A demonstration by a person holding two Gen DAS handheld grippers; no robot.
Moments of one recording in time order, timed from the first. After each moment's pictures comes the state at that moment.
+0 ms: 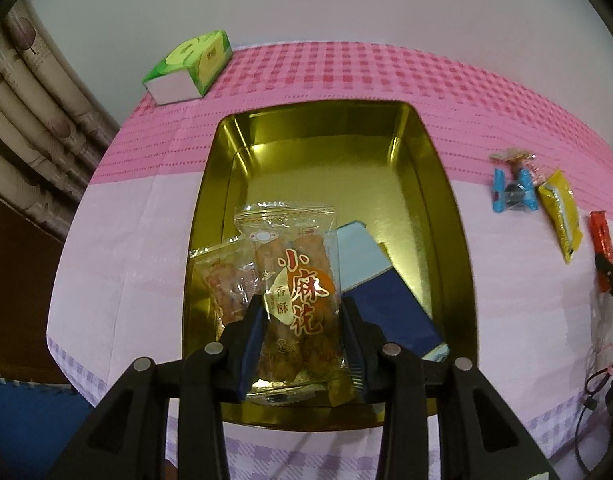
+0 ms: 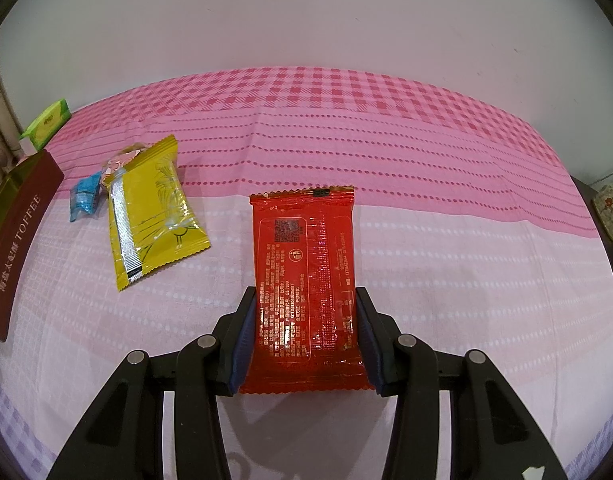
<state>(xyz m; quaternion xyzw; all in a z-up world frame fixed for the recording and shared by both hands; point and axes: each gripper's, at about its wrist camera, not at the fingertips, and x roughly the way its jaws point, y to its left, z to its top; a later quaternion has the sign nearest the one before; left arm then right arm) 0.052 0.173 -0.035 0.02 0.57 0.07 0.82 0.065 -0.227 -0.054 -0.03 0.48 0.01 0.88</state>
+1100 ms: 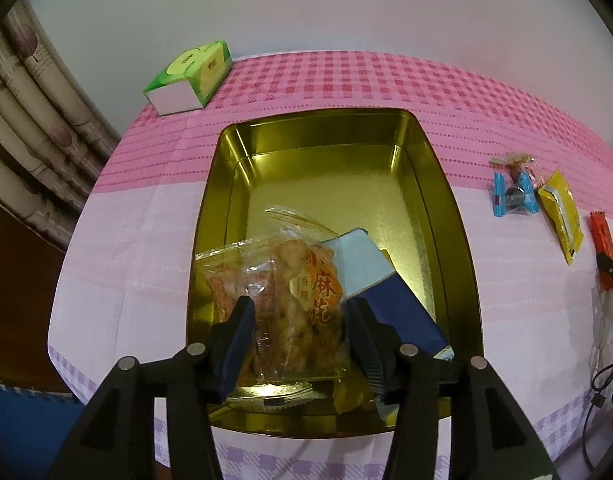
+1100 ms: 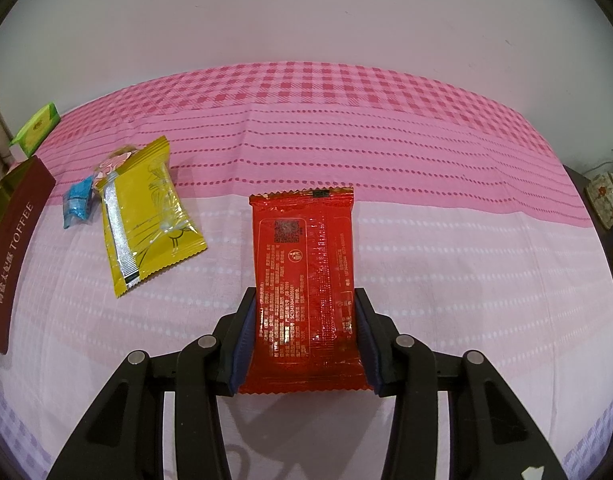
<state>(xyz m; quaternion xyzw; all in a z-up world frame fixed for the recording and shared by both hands) 0.051 0.174 -0.032 0.03 0.55 0.07 0.83 0.070 -0.223 -0.055 -0.02 0.49 -0.01 0.87</state>
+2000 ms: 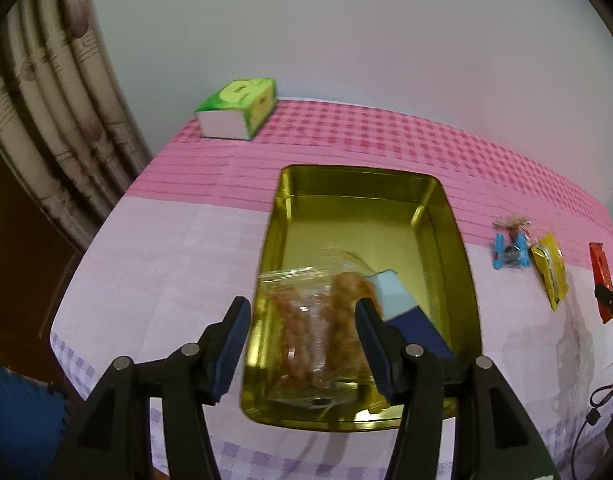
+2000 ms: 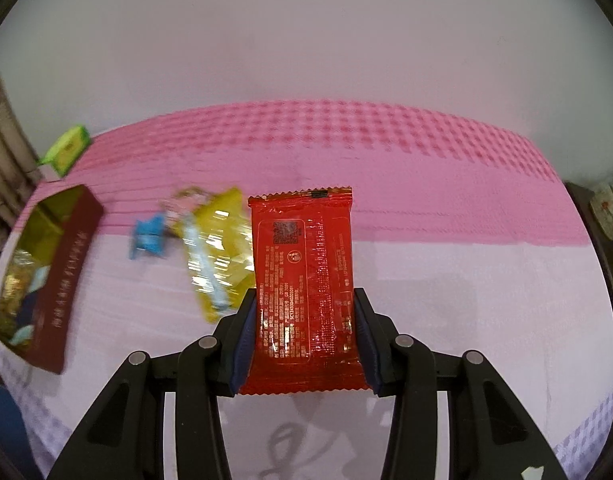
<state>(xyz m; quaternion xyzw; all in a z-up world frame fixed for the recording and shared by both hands) 0.024 0.217 0.002 -0.03 0.47 0.10 0.88 0.060 -0.172 0.002 -0.01 0.46 0.03 0.89</state>
